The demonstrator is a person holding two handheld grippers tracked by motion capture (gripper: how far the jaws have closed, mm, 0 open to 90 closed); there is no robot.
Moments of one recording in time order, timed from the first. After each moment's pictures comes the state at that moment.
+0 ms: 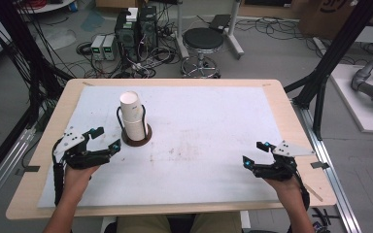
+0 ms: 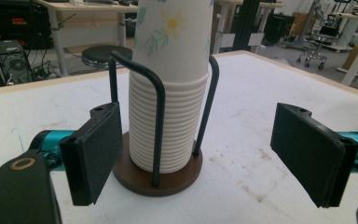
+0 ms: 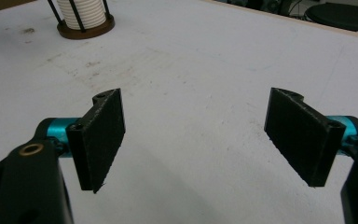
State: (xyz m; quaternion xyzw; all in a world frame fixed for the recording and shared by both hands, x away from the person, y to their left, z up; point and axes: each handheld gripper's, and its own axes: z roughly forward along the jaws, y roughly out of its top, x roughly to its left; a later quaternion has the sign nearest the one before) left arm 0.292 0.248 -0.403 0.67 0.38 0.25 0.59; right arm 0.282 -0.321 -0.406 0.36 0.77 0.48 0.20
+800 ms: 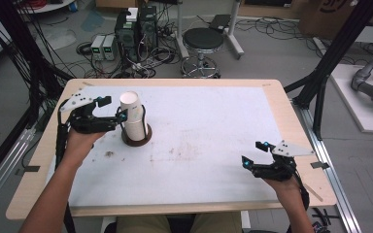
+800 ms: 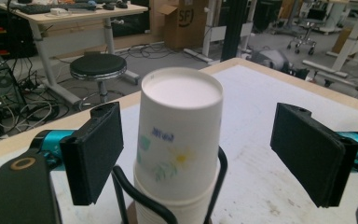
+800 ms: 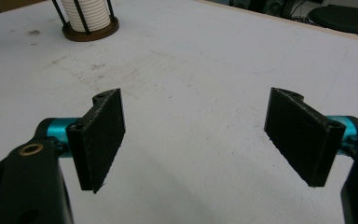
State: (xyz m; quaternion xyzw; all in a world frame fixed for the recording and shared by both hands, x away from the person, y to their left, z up) left arm 0.356 0.228 -0.325 0.71 0.34 0.24 0.57; right arm 0.280 -0.317 -0.402 0.36 0.77 0.48 0.20
